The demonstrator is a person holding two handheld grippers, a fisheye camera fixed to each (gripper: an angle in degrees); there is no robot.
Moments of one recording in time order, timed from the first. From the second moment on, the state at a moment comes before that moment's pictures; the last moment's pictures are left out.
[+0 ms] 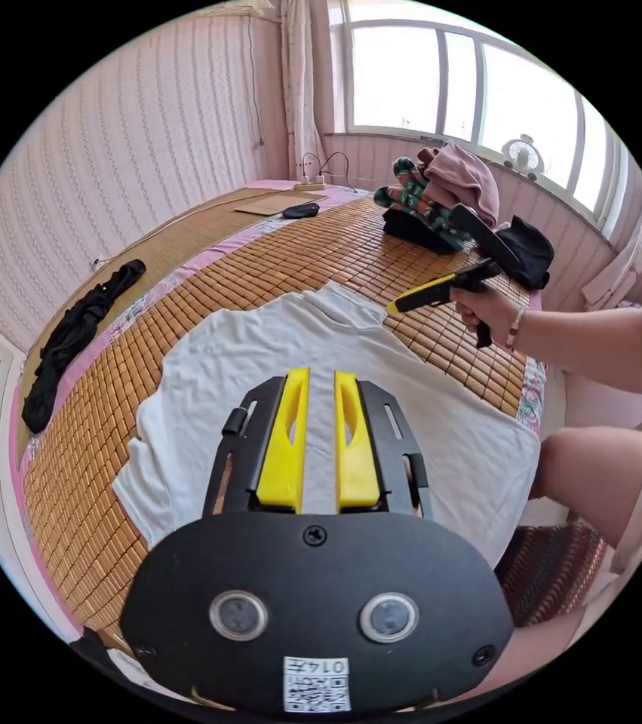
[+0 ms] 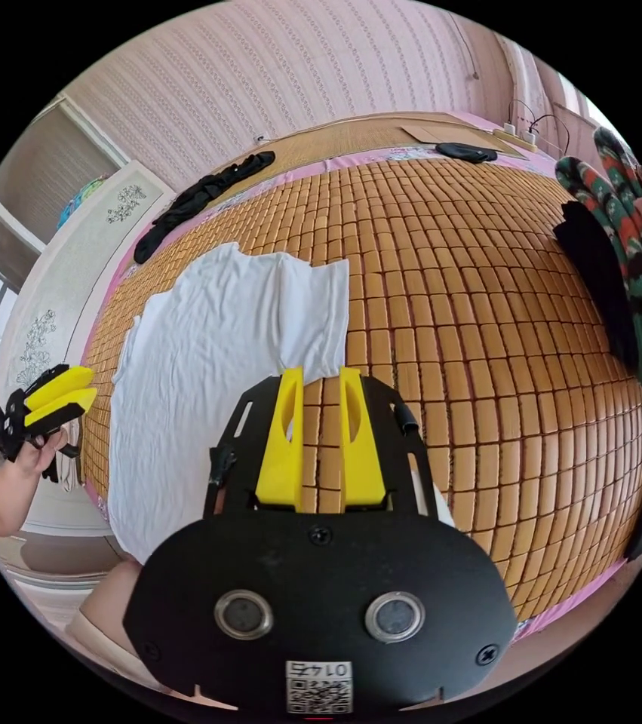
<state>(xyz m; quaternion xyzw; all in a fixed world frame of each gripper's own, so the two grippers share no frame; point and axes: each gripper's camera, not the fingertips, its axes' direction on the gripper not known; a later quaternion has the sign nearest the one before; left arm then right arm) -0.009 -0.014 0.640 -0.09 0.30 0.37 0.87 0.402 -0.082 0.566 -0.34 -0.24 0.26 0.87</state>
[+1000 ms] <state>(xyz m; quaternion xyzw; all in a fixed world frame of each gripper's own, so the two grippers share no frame) 0.291 -0.065 0.868 -0.20 0.39 0.43 0.79 0.419 -0.110 0.630 -0.35 -0.27 0.35 0.82</state>
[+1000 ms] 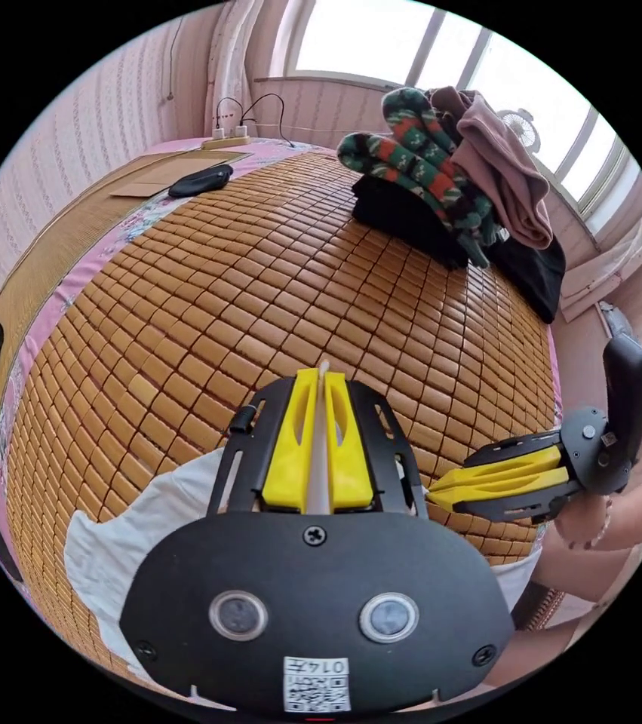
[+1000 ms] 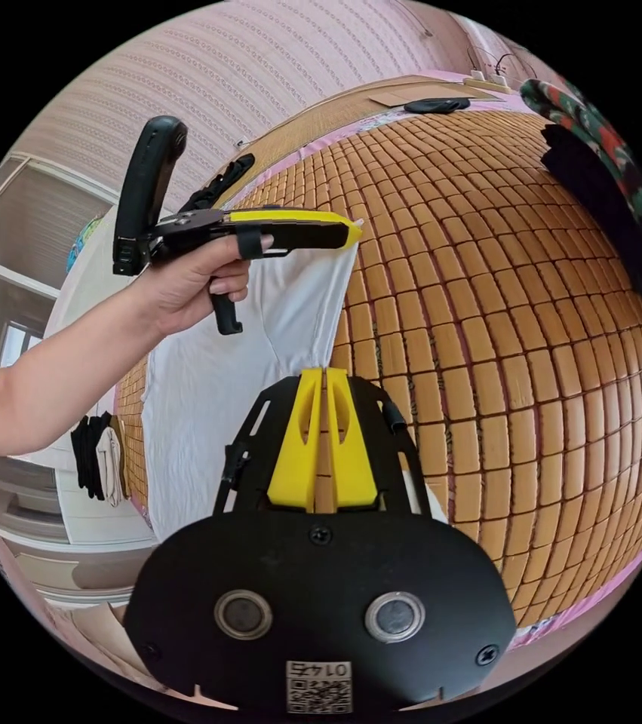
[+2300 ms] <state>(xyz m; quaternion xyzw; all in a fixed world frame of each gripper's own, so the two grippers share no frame) -0.326 0.017 0.806 -0.20 0.12 -0.13 0.96 -0.115 -0.383 0.768 -0.30 -0.47 -0.15 0.82</state>
